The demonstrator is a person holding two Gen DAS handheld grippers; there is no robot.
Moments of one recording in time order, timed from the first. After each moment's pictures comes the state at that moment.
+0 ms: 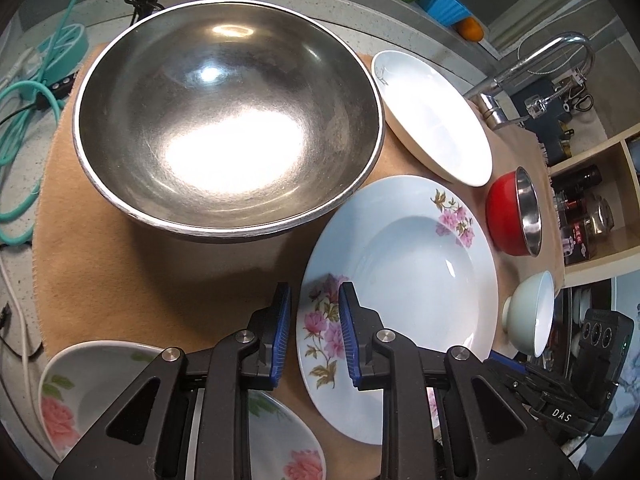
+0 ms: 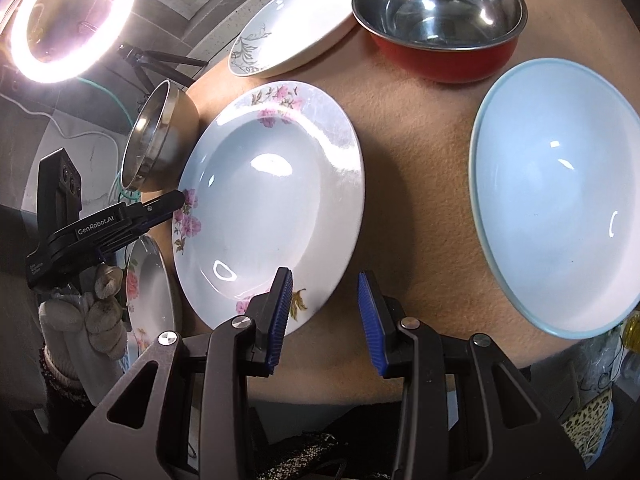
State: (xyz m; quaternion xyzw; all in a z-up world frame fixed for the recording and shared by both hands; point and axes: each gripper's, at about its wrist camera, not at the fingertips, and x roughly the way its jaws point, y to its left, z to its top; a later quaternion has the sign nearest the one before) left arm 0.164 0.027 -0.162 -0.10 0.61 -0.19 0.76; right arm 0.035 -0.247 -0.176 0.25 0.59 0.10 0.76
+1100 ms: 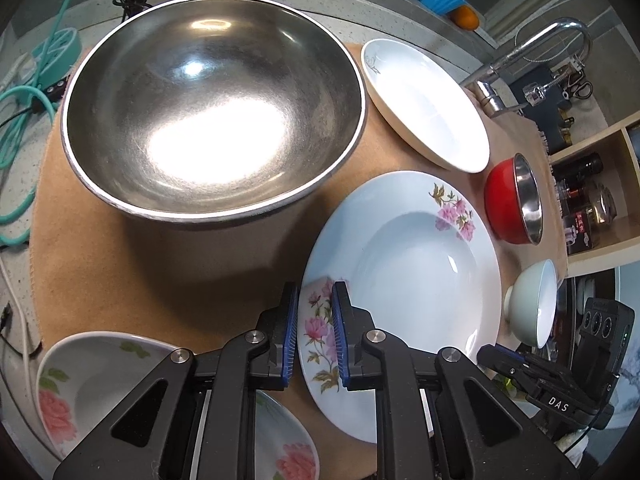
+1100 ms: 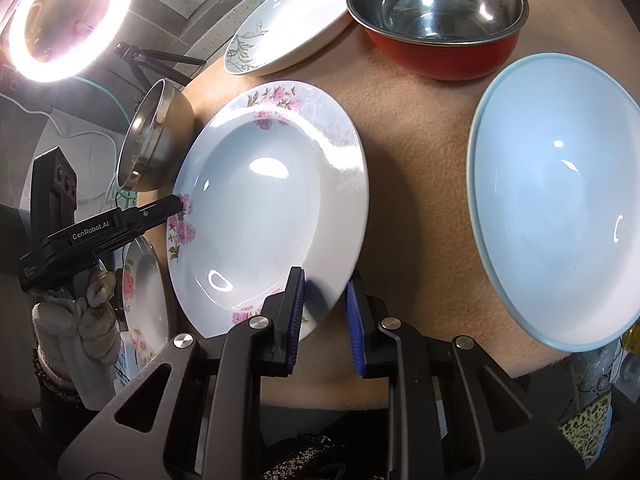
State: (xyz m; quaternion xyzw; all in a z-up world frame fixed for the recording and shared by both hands) left arm 0.160 0.015 -0.161 -0.08 0.62 -0.19 0.76; right arm 0.037 -0.248 -0.179 0.25 0.59 0.11 0.76
